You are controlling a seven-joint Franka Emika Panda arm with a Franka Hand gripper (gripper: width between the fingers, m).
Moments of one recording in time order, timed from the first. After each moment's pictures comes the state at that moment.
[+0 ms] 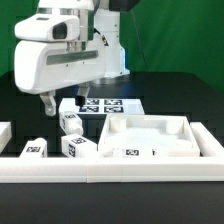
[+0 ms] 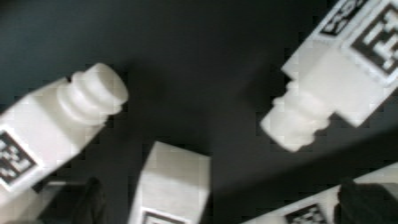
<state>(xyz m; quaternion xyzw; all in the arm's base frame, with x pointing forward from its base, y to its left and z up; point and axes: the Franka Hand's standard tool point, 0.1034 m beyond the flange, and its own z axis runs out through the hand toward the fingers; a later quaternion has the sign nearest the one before) 0.546 -0.099 0.063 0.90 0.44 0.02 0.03</state>
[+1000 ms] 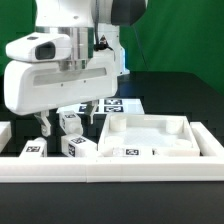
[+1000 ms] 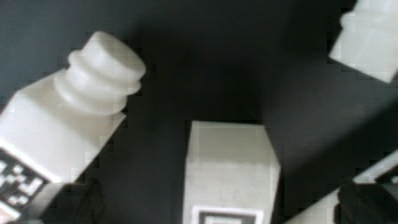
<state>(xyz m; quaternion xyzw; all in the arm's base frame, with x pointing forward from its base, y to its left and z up) 0.577 -0.095 0.036 0.94 0.34 0.03 0.01</state>
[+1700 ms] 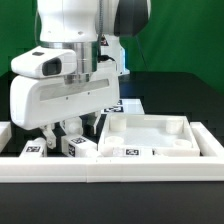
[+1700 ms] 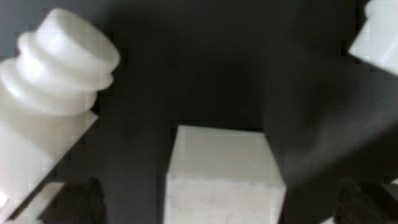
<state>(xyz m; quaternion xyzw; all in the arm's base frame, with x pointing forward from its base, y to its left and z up) 0.579 -0.088 0.020 0.93 0.36 0.03 0.01</state>
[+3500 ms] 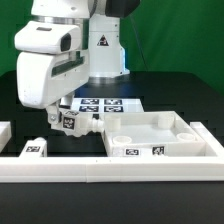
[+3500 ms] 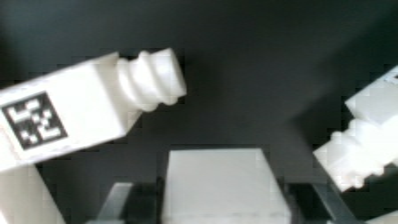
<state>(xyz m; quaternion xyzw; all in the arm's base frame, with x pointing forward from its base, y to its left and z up) 0.564 -0.110 0.056 0.80 0.60 -0.01 0.03</state>
